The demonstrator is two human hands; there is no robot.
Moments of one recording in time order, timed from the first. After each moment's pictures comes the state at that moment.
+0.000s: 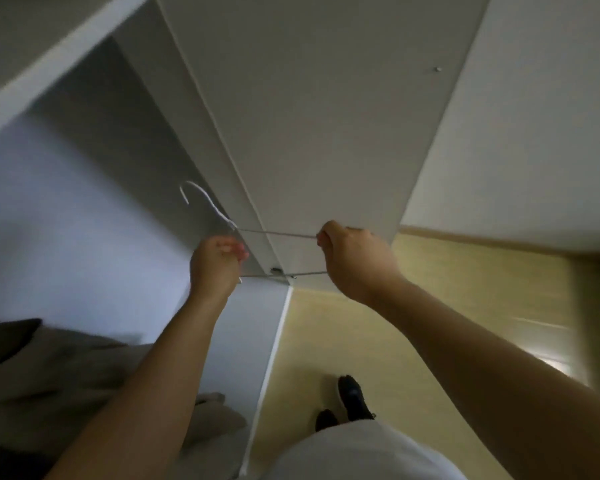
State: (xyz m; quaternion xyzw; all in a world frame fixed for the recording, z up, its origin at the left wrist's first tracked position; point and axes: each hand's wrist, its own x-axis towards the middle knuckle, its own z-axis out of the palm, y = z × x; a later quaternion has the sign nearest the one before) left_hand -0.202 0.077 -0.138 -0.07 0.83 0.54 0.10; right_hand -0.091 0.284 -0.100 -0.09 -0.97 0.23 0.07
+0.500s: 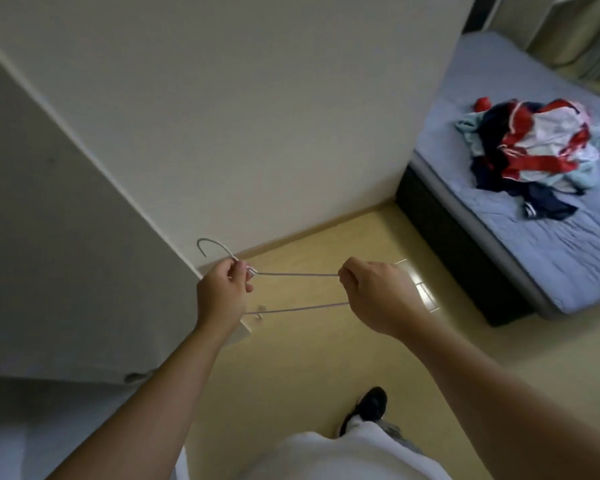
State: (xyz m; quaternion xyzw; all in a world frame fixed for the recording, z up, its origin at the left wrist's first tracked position) left_hand -0.068 0.424 -0.177 0.28 0.84 0.42 0.20; right_hand 0.165 0.535 -0.137 -0.40 -0.90 0.14 0.08
